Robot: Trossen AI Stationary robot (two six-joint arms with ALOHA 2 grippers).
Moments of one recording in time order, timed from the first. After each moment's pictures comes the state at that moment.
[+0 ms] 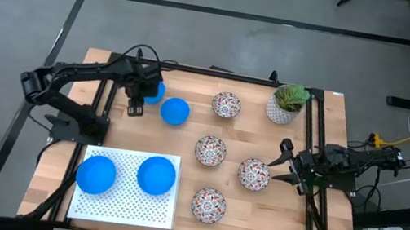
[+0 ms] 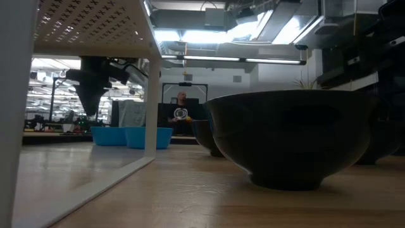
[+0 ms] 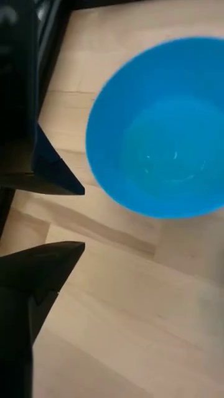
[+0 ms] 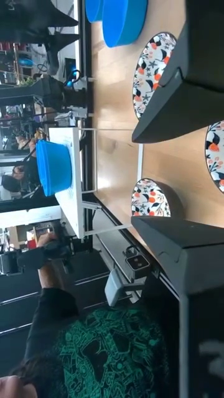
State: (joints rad) left arm 0.63 1.33 0.87 -1.04 -0.13 0.37; right arm 0.27 0.00 0.02 -0.01 -0.10 0.12
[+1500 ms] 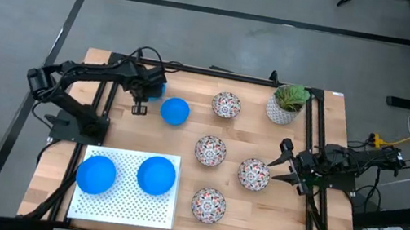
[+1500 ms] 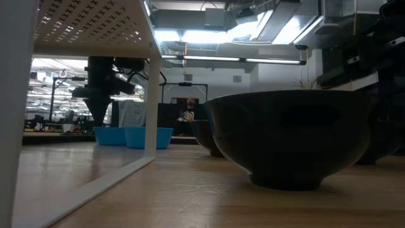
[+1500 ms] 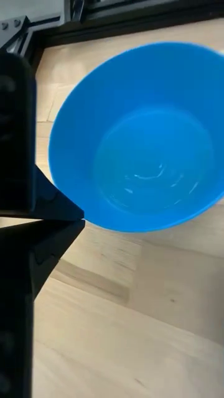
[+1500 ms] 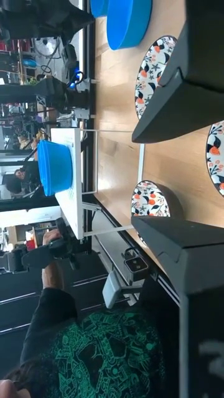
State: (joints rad) left arm 0.63 1.40 0.82 -0.86 -0.23 0.45; right arm 0.27 0.00 0.02 -0.01 -0.10 0.10
